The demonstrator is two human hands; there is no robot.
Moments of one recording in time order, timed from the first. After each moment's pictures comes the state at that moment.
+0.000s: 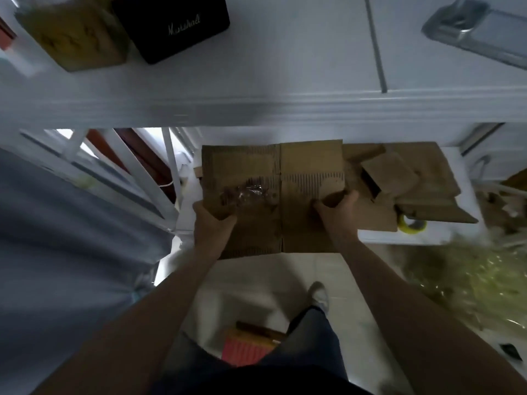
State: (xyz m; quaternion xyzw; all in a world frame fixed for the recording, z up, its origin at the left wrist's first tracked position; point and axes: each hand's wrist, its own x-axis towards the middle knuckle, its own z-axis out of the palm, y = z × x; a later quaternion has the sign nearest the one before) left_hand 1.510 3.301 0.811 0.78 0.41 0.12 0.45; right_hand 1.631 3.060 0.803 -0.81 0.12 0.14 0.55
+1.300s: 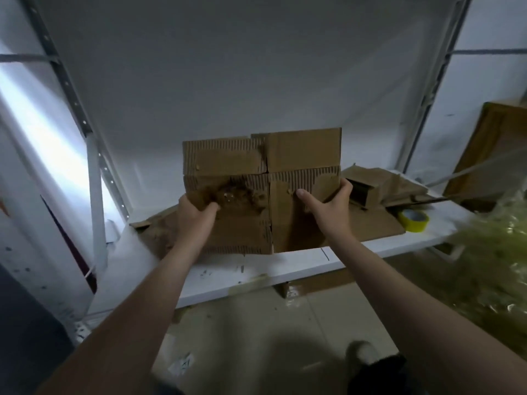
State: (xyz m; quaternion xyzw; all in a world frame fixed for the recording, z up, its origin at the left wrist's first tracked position) left_hand 1.561 3.415 0.517 0.77 0.18 0.20 0.58; right_hand 1.580 3.142 0.523 -0.73 -0.02 -0.18 0.65
